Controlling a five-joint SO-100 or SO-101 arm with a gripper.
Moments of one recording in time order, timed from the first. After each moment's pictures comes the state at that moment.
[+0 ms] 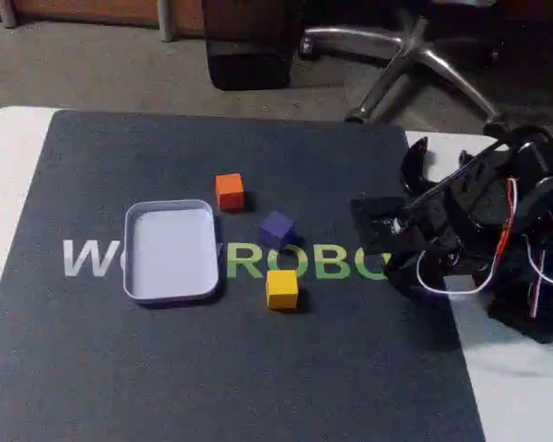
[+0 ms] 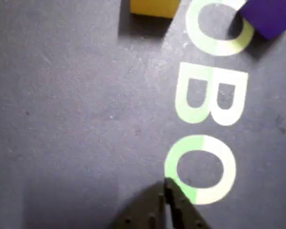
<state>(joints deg) 8.2 189.5 181.8 73.3 -104.9</state>
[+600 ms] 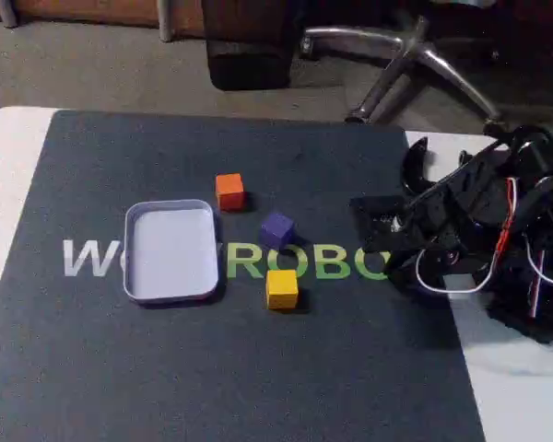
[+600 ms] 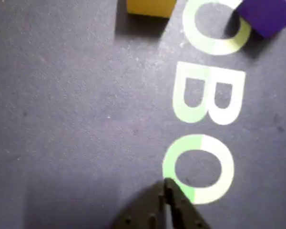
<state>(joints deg) 8.7 189.5 181.8 73.1 -104.9</state>
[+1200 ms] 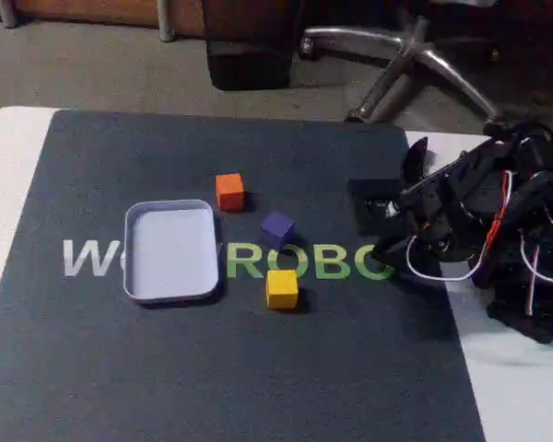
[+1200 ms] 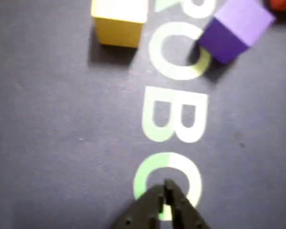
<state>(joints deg) 15.4 189.4 182.1 67.7 -111.4</state>
